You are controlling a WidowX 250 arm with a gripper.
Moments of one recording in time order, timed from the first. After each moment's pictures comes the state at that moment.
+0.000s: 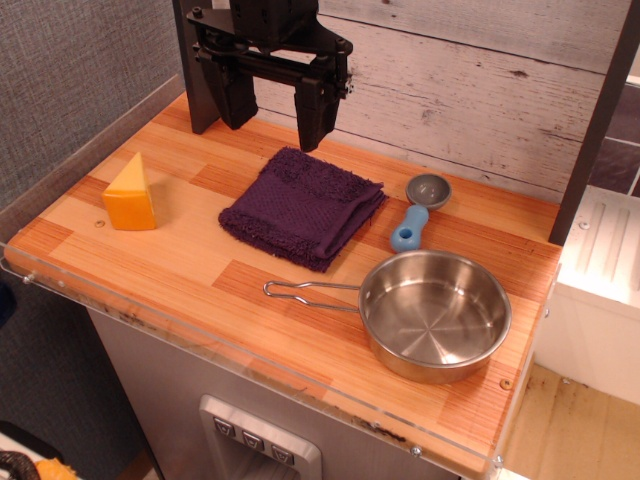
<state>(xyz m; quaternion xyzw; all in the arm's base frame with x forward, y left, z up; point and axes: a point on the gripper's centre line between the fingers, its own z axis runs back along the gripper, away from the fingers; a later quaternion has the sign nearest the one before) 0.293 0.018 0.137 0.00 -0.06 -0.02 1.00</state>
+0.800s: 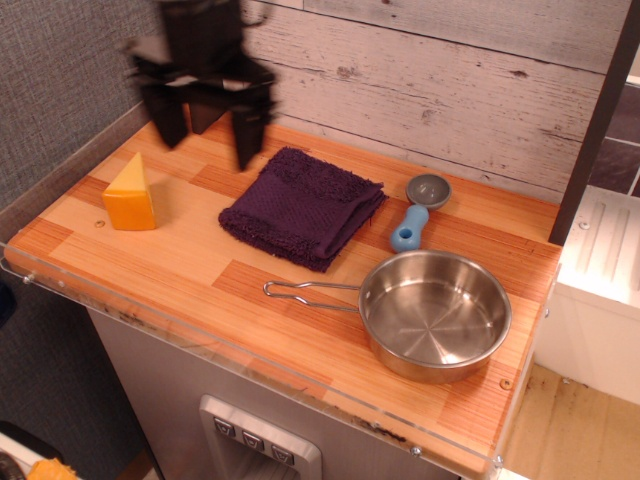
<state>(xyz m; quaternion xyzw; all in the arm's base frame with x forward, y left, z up) 0.270 0.077 0.116 0.03 -0.06 0.05 1.00</state>
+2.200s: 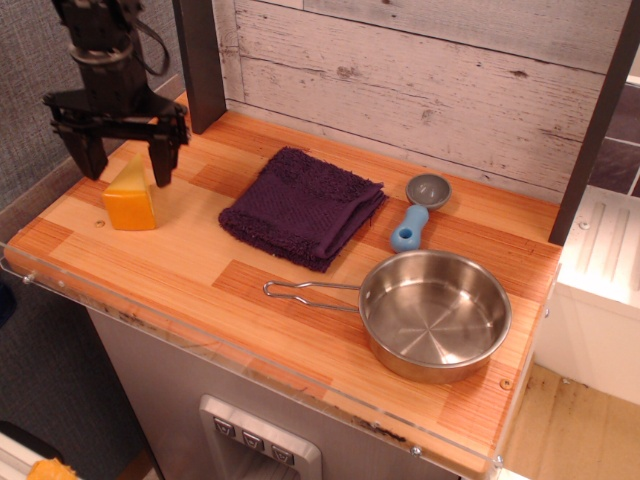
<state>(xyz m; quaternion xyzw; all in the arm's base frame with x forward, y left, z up) 0.292 0.161 0.049 0.06 -0.04 0.19 0.98</state>
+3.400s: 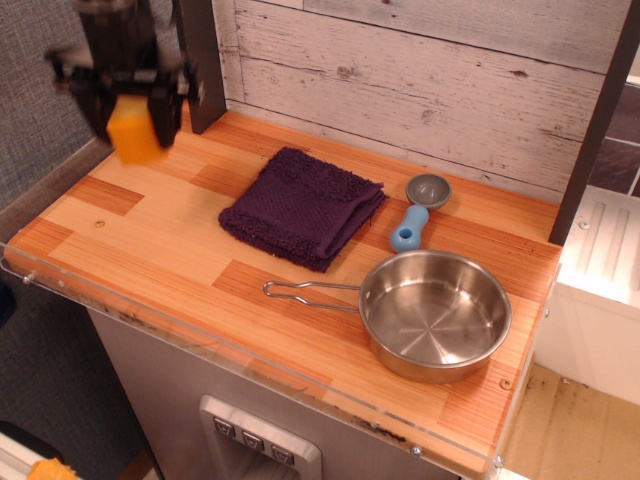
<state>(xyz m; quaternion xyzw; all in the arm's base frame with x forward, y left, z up) 0.295 0.131 0.111 0.02 -0.07 0.16 0.98</state>
